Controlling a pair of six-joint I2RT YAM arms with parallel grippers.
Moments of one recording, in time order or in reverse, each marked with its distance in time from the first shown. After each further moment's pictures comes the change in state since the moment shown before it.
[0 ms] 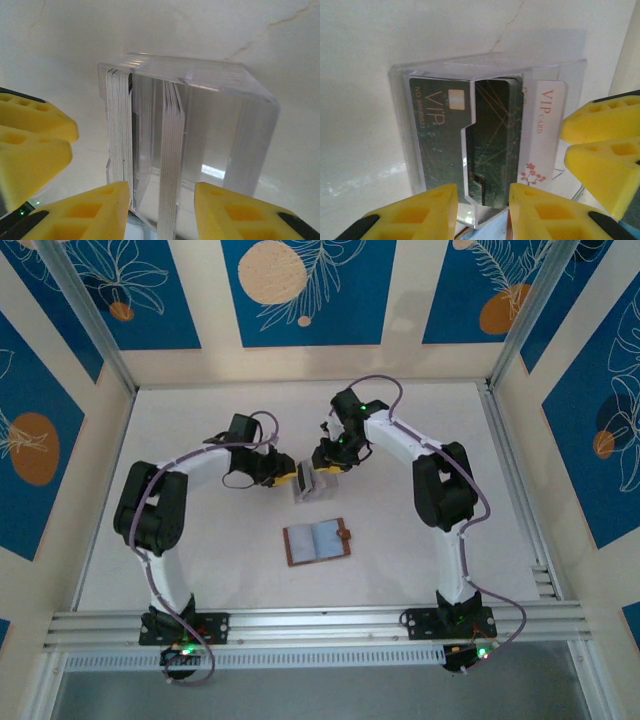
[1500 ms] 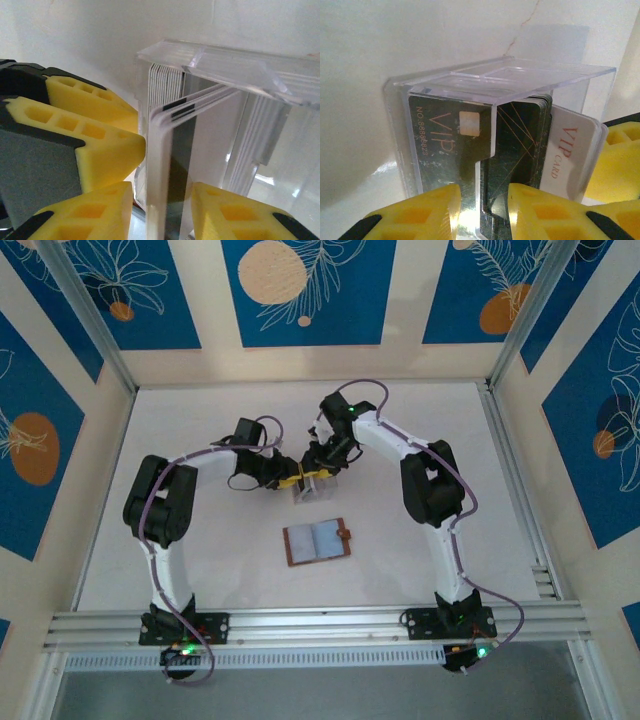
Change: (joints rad) left arm -0.011 0.074 0.000 0.077 0.029 -0.026; right arm 0.037 0.085 0.084 -0.035 -0.094 -0.006
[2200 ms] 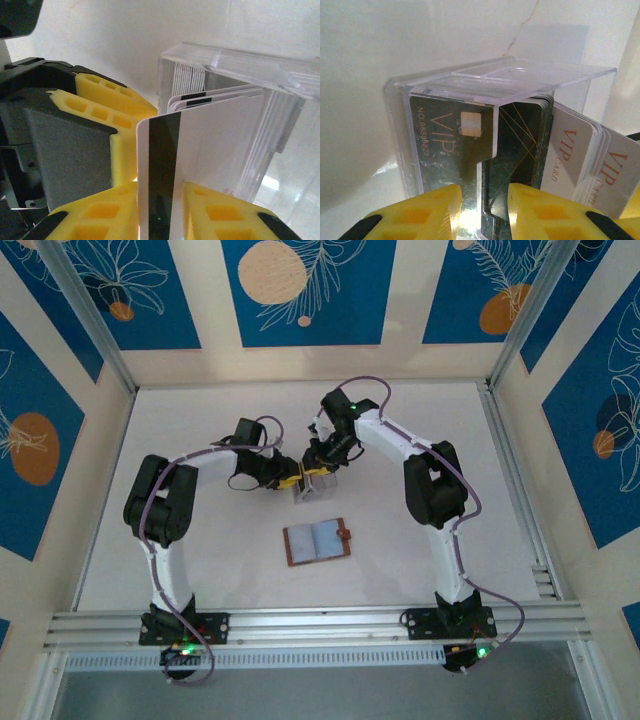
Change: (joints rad) left arm 0.000 0.004 0.001 0.005 0.004 0.000; right arm -0.002 -0.024 0.000 0.000 -0.011 0.000
